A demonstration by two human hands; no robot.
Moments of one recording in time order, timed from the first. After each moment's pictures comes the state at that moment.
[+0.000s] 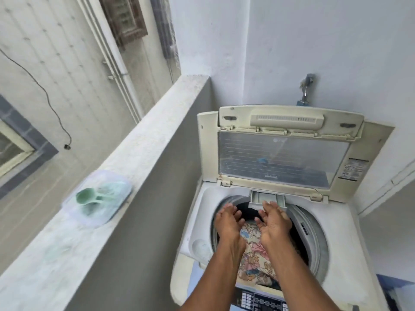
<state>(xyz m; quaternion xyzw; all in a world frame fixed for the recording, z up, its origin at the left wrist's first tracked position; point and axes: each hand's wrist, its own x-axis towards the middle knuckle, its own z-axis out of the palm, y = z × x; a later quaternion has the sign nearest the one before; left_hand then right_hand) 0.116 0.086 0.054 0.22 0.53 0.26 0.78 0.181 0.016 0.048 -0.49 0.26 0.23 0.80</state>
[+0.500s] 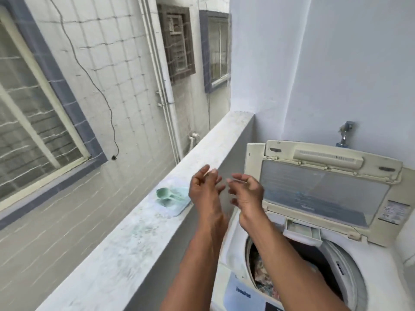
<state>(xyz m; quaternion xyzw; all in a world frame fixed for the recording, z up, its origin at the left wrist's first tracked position) -0.013 0.176 0.255 0.29 0.33 0.53 0.72 0.056 0.141 0.226 -0.59 -0.10 0.28 0.75</state>
